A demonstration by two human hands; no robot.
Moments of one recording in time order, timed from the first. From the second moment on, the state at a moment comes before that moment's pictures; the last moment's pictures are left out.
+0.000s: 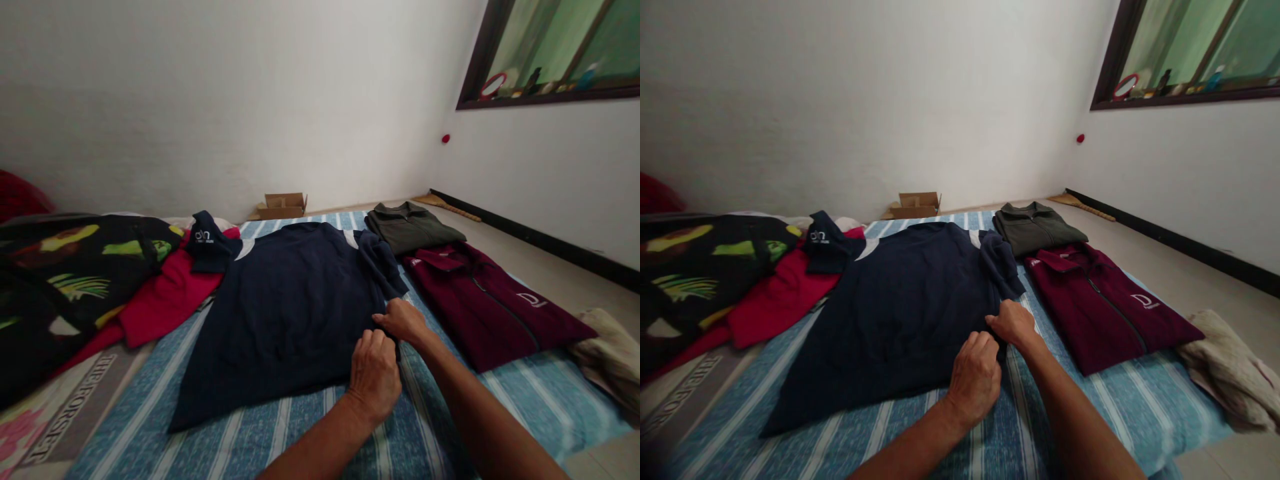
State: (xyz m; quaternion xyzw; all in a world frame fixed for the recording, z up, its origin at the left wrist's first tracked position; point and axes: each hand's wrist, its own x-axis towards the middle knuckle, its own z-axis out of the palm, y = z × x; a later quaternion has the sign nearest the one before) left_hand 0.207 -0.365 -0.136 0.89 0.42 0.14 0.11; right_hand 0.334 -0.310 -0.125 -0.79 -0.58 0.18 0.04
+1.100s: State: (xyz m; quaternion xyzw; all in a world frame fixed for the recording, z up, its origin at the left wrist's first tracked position) left_hand 0.194 -0.352 -0.157 0.90 0.39 0.17 0.12; right_hand 0.342 -0.314 -0.161 -0.73 -0.38 0.42 0.37
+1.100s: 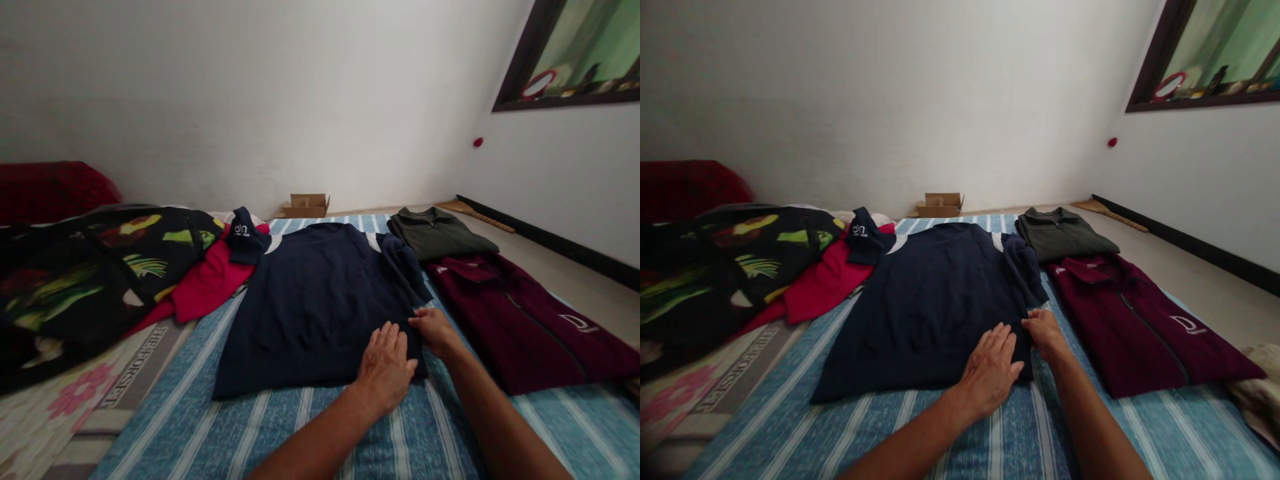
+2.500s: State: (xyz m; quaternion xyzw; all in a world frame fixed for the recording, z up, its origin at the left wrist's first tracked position) left_hand 0.199 -0.364 -0.163 0.93 0.31 0.10 0.18; right_hand 0.323 -0.268 -0.208 -0.66 -0.69 0.11 0.28
